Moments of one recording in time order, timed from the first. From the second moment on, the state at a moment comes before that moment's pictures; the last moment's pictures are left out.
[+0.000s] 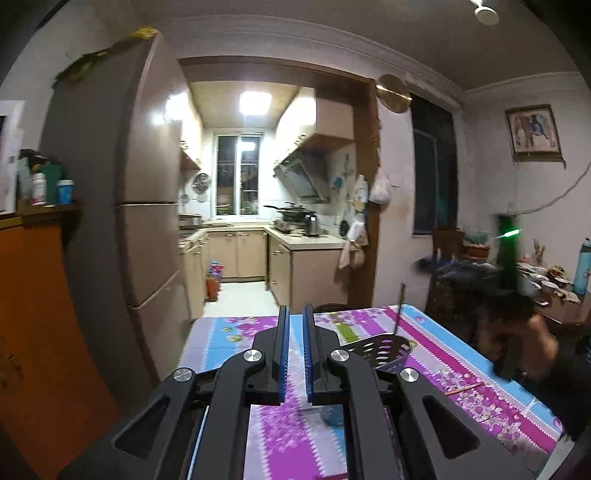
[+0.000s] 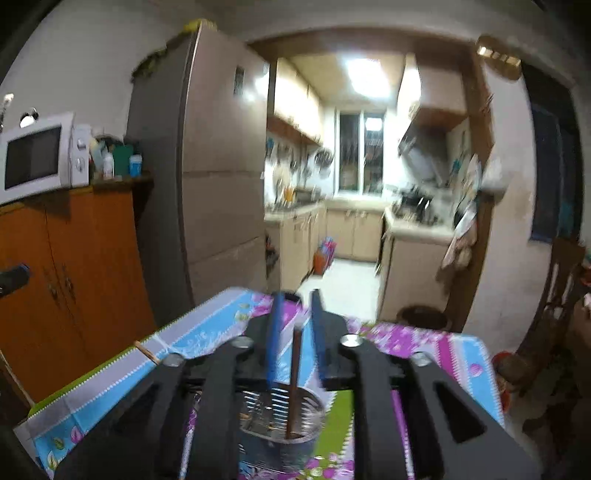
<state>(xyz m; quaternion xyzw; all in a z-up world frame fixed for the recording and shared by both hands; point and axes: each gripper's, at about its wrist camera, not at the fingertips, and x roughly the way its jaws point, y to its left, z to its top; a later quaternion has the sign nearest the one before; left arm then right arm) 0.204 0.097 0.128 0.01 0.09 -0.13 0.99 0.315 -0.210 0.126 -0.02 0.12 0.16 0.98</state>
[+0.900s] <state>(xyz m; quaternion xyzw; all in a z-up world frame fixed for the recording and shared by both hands) 0.013 0.094 -0.105 0.05 0.31 -0.16 0.94 0.064 -0.320 -0.064 -0.04 0.26 0.01 0.96</state>
